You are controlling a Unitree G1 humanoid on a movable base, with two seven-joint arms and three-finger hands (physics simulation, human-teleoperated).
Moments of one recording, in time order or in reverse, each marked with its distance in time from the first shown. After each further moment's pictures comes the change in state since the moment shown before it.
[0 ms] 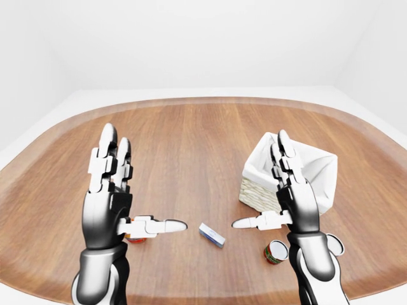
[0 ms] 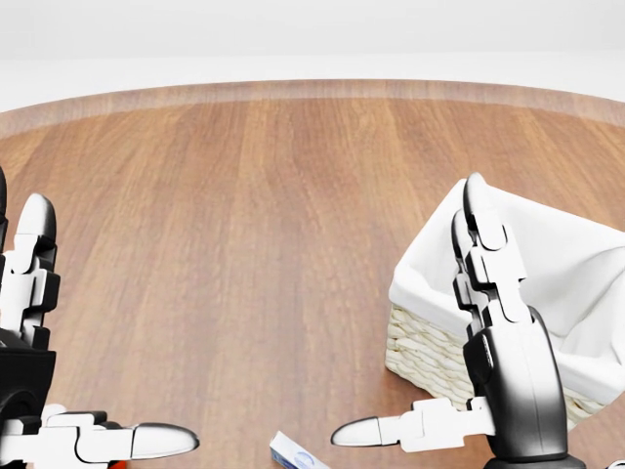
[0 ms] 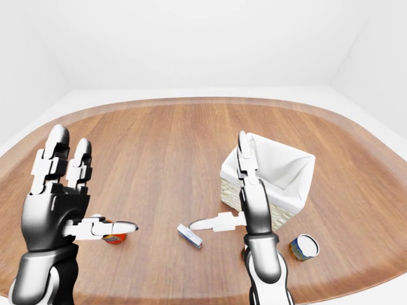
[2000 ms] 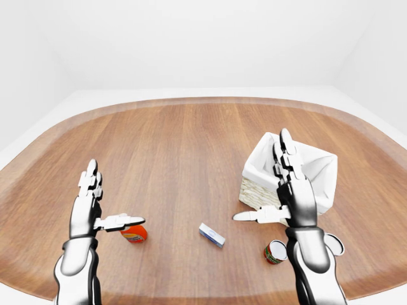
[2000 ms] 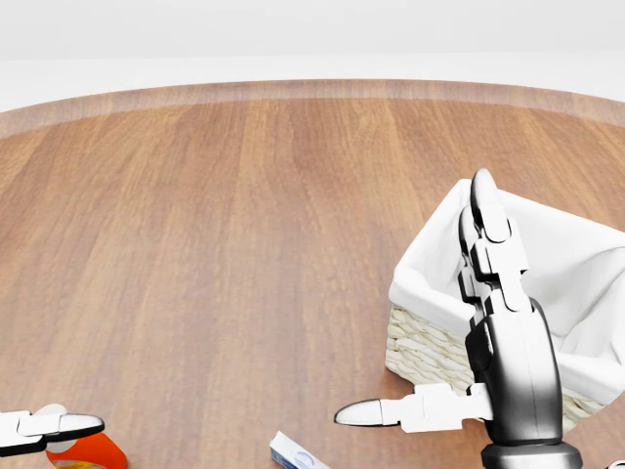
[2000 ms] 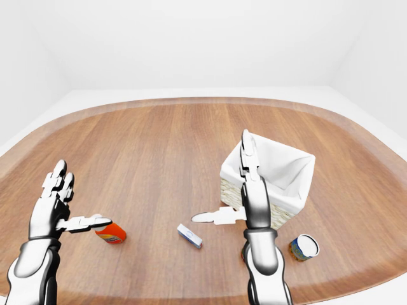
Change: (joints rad) left arm -0.137 0.145 0.369 0.651 0.069 -0.130 -0.114; right arm -0.041 0.012 -0.019 0.053 -0.007 0.000 -0.033
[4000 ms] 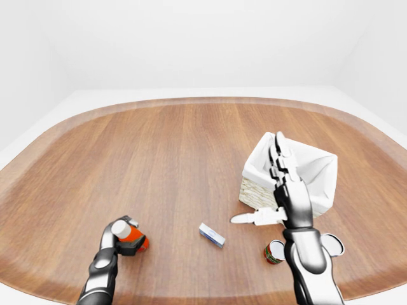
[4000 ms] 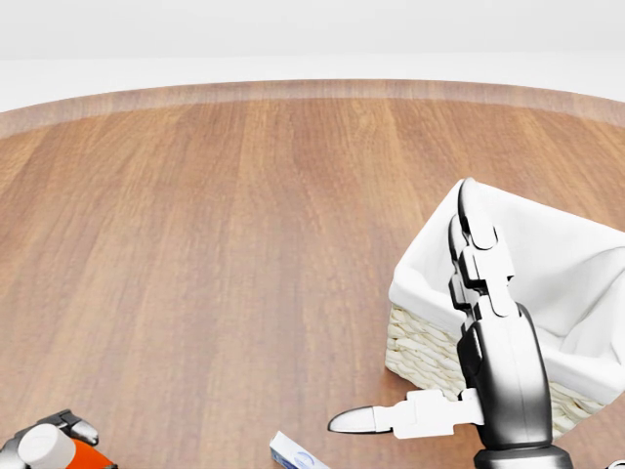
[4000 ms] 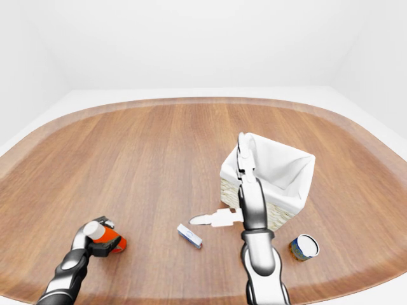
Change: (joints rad) left arm -0.226 0.150 -0.178 1.007 -0.064 -0.044 0.190; right arm 0.013 -0.004 0.023 0.014 -0.008 0.000 -0.002
